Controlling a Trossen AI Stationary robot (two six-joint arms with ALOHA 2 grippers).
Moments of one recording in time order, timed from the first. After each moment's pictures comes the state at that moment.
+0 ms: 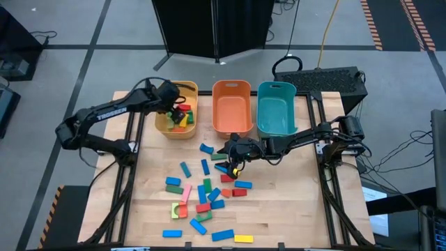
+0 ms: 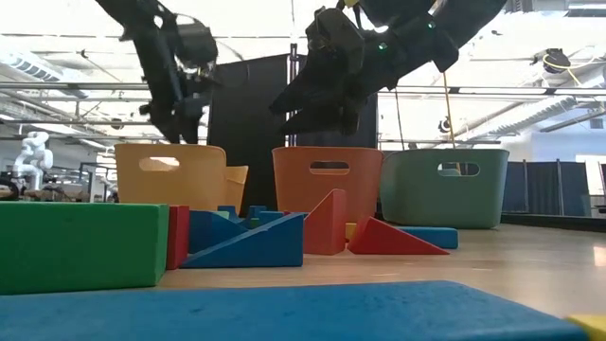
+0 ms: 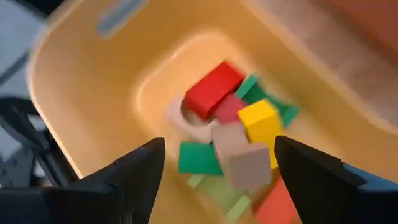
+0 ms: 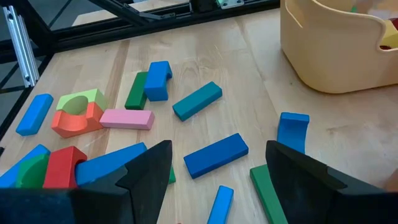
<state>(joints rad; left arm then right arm) 0.64 1.26 0.97 -0.77 -0.22 -0.12 0.07 1.74 1.00 0.25 0.06 0.26</state>
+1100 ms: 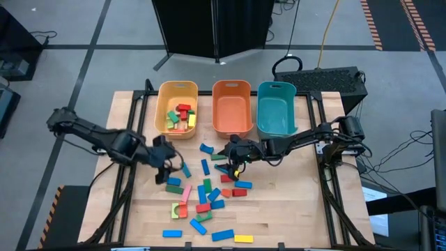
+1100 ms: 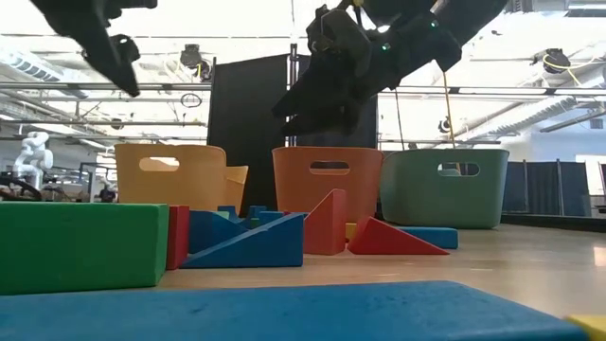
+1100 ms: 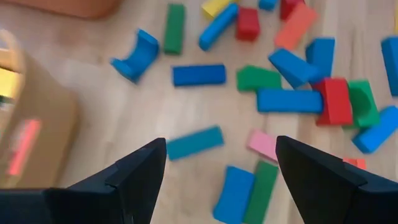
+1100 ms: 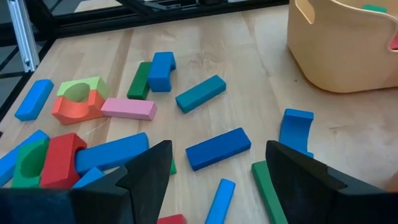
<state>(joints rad) -0.37 1.03 0.86 -0.84 -0.21 -0.53 0.09 1.74 1.00 0.23 0.06 0.22</state>
